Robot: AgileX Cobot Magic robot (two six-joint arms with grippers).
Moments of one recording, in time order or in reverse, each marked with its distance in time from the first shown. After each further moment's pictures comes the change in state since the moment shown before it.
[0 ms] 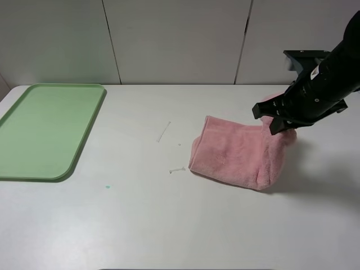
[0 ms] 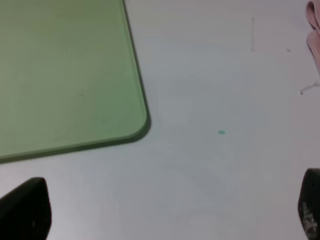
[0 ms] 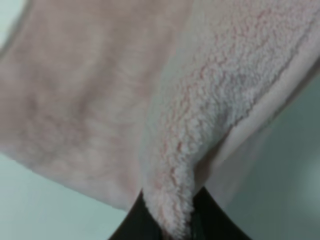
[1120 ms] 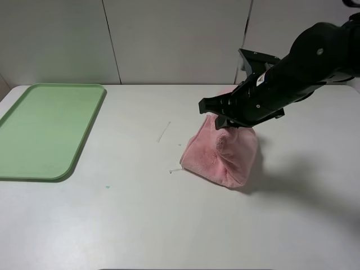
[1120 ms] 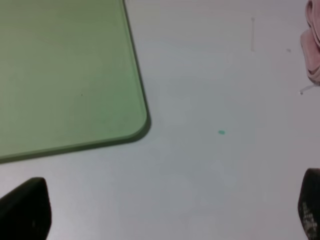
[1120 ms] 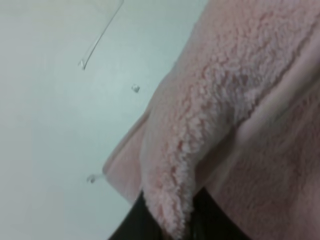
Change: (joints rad) left arm 0.000 0.000 0.000 0.000 0.000 0.000; right arm 0.188 0.117 0.000 0.207 -0.315 0.028
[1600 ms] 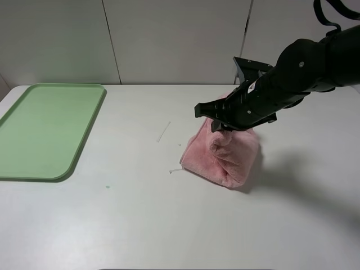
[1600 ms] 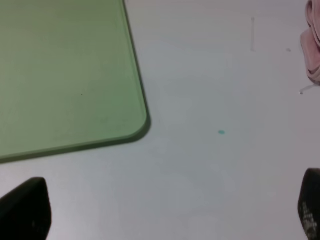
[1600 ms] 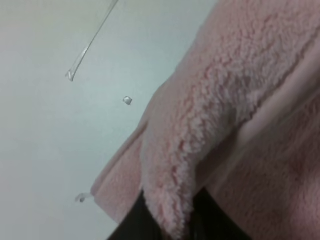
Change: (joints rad) left arm 0.000 0.000 0.000 0.000 0.000 0.000; right arm 0.000 0.056 0.000 0.012 -0.063 -0.017
